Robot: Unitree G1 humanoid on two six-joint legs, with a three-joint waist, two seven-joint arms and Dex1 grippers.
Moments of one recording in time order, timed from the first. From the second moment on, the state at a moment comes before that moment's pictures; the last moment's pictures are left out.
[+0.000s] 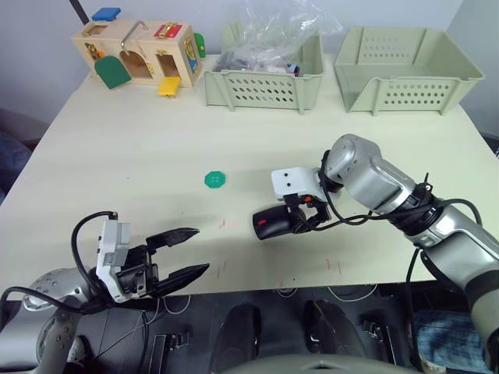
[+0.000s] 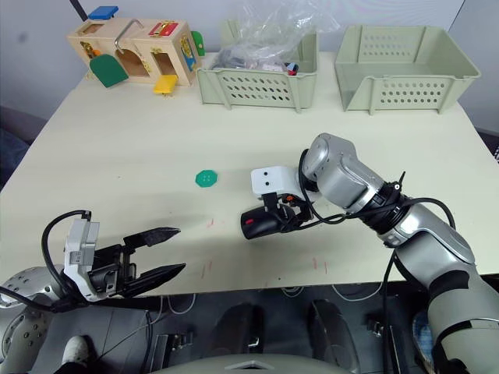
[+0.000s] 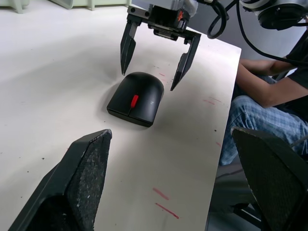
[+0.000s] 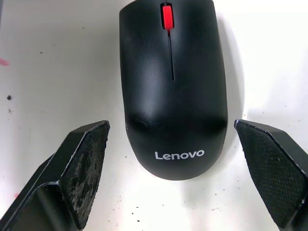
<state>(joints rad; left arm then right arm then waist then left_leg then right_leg) 0.32 0.75 0.39 -0.35 -0.75 0.32 -1.25 -1.04 -0.50 0.73 0.01 -0.11 0.76 1.44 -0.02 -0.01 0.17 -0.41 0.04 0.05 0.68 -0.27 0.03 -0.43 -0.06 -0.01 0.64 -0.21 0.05</state>
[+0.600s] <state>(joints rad) 0.31 0.75 0.39 -0.36 -0.75 0.32 -1.24 -0.73 -0.37 0.39 -0.06 0.17 0.58 1.24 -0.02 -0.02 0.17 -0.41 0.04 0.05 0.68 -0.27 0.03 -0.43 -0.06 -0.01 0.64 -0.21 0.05</state>
